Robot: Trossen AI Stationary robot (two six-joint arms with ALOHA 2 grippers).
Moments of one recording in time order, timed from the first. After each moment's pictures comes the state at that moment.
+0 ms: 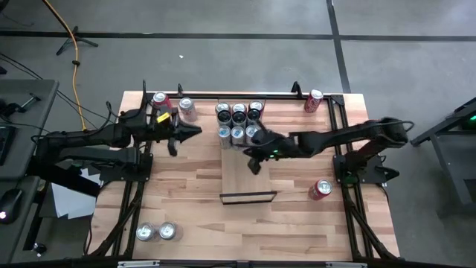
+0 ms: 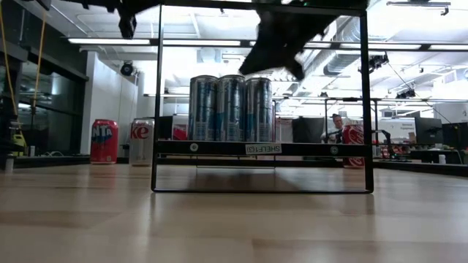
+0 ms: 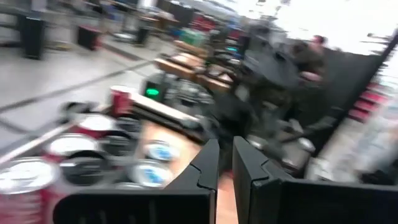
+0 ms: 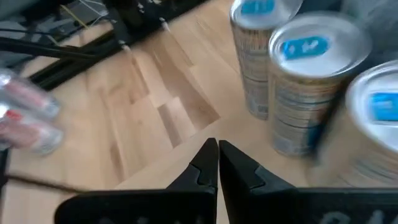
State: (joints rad) left arm 0.16 0.69 0.60 0.07 0.02 -0.34; right arm 0.05 1.54 1.07 -0.14 0.21 0.52
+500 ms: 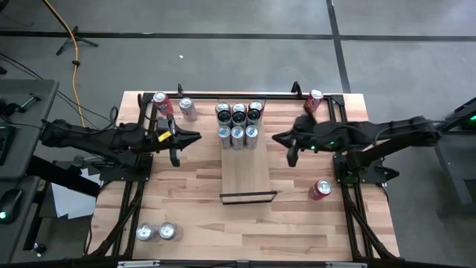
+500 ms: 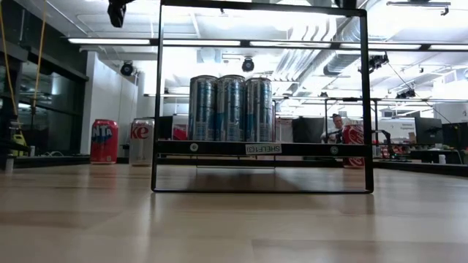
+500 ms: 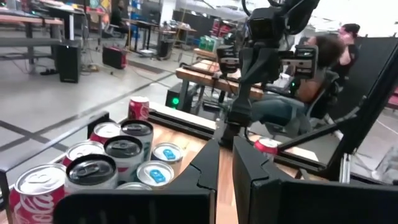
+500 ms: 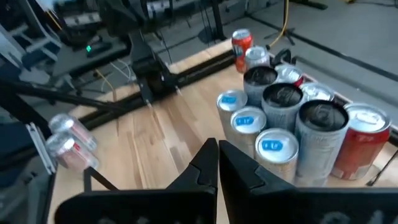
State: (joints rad) left arm -0.15 0.70 0.60 0.09 -0.41 -0.22; right arm 0.16 1.07 1.07 -0.40 0.40 0.44
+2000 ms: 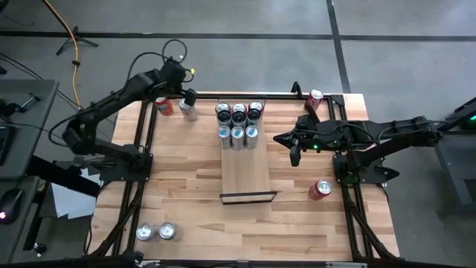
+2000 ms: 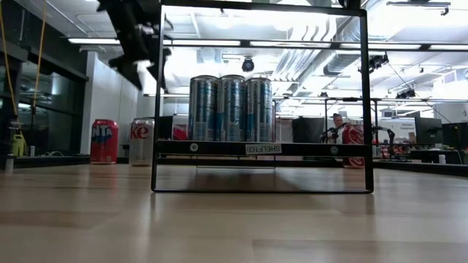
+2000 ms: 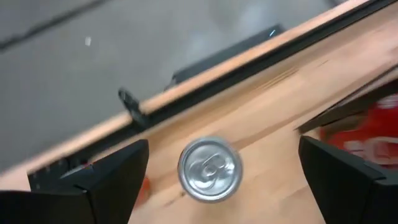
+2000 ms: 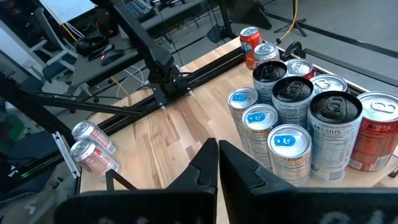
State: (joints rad) left arm 0.78 1.31 1.20 -0.84 -0.25 -0.21; right arm 0.16 1.04 1.07 -0.41 0.36 0.52
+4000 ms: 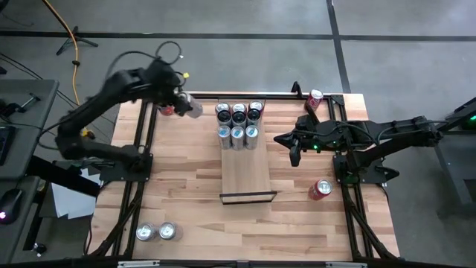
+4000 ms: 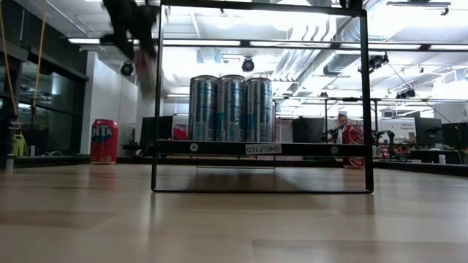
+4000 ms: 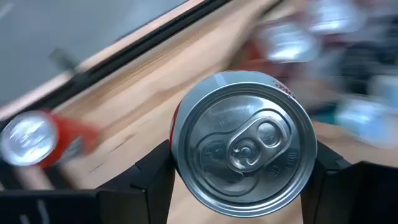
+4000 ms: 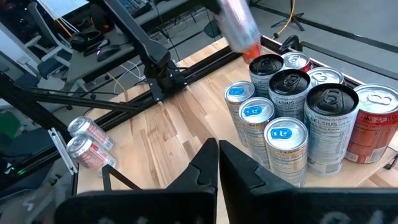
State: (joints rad) left arm 0.67 1.22 1.41 -1.20 -0.04 -0.29; right arm 0.16 1.04 1.07 -0.43 0.36 0.53
